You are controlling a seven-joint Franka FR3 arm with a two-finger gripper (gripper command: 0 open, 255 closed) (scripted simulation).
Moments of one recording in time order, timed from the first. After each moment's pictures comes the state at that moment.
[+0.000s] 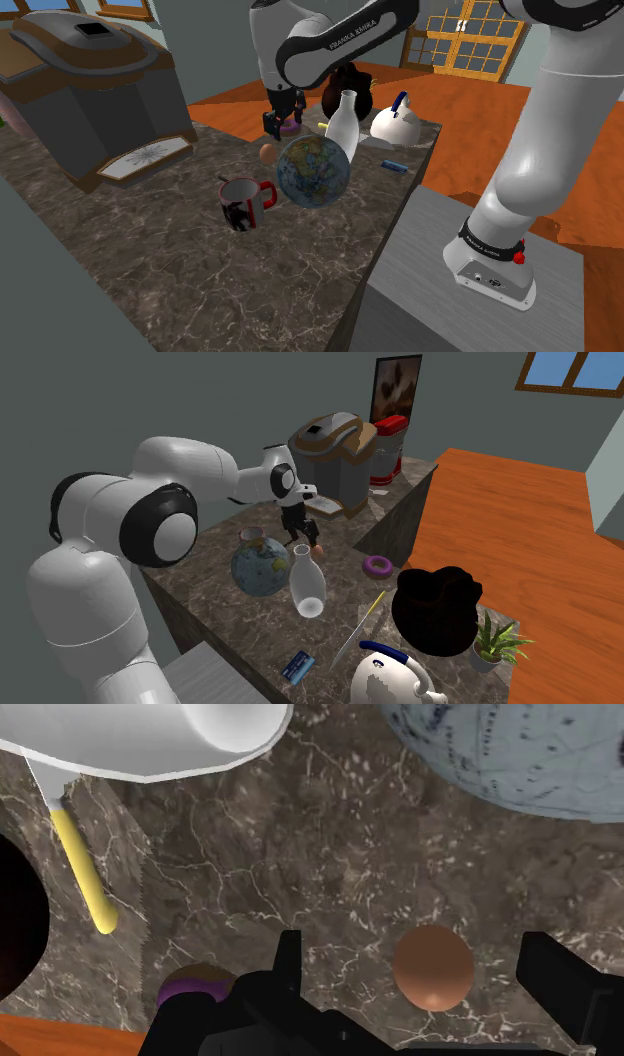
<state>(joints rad) 0.01 0.11 0.34 -1.95 -0.34 2.07 0.48</state>
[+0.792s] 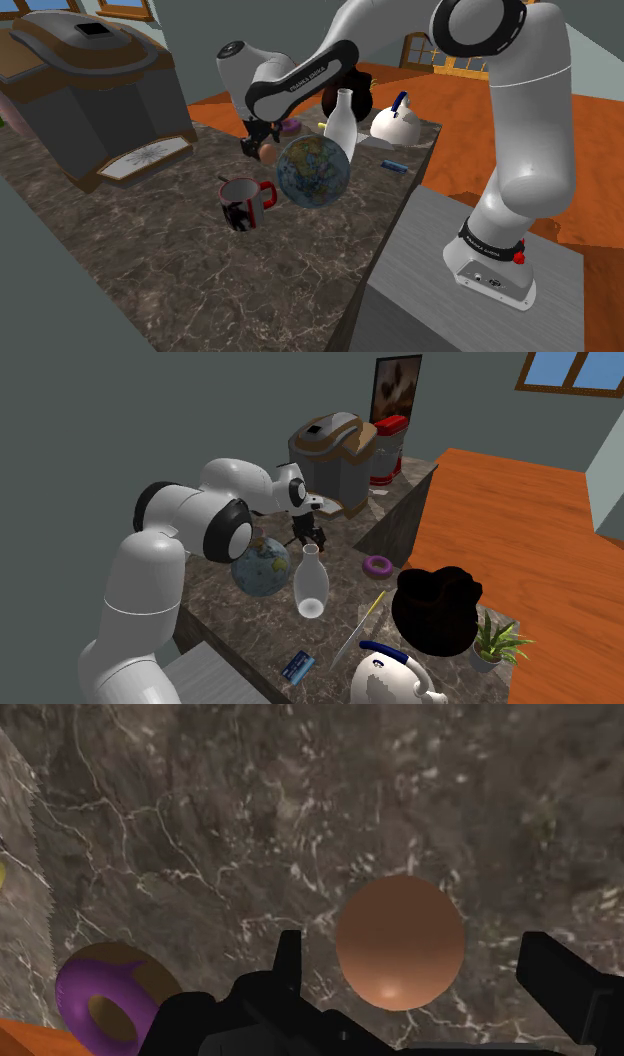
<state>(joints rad) 0.10 0.48 0.31 -1.66 -0.51 2.05 0.61</state>
